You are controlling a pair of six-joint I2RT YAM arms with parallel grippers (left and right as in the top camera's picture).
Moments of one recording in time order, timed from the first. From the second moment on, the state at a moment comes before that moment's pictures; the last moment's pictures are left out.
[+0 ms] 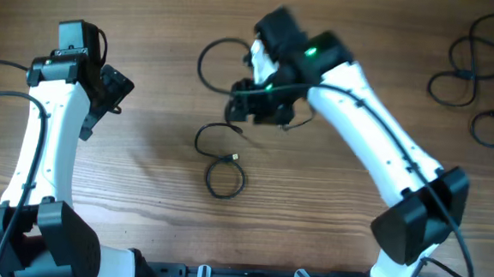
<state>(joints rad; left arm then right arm) 0.14 1.60 1.34 -1.07 -0.19 -0.81 0.60 1.92 1.84 -1.24 -0.46 0.49</state>
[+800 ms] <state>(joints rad) 0.14 1.60 1.34 -1.07 -0.19 -0.81 0.80 1.96 1.56 -0.73 -0.23 1.02</state>
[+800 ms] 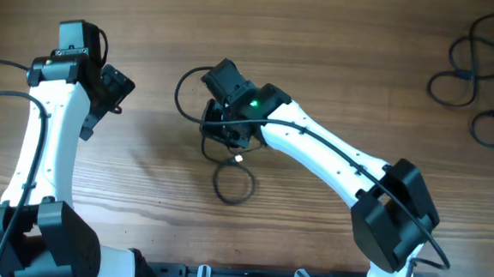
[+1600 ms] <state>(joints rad) 0.14 1.60 1.34 -1.07 -0.19 -0.81 -0.28 1.38 1.66 -1.02 -0.08 0.42</state>
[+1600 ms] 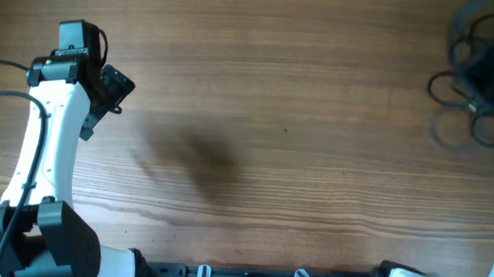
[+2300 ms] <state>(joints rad) 0.14 1.60 1.34 -1.07 -0.18 -0.81 -0.54 1.85 1.66 -0.80 -0.07 0.61</state>
